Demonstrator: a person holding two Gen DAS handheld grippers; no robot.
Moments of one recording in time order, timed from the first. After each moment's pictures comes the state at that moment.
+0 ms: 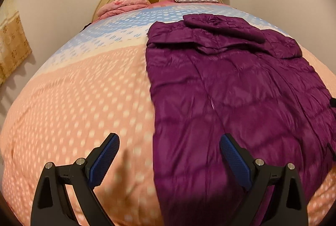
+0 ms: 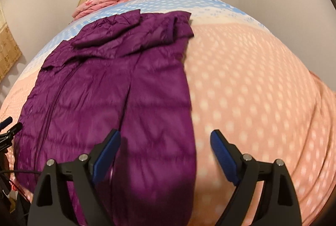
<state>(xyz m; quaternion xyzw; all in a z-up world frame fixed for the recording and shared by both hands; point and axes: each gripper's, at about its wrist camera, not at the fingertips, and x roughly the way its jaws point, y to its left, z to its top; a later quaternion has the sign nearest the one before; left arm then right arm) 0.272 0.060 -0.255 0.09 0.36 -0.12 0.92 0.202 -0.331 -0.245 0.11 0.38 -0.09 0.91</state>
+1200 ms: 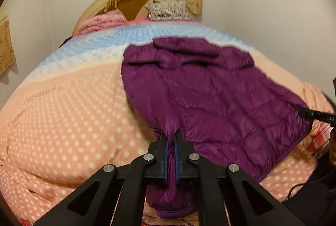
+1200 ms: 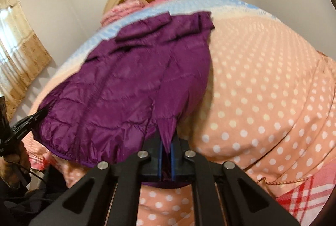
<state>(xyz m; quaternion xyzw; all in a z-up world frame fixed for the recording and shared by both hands) 0.187 0.070 -0.204 0.05 0.30 -0.22 0.93 0.119 -0.299 -0.226 0.16 0.34 0.01 0.93</state>
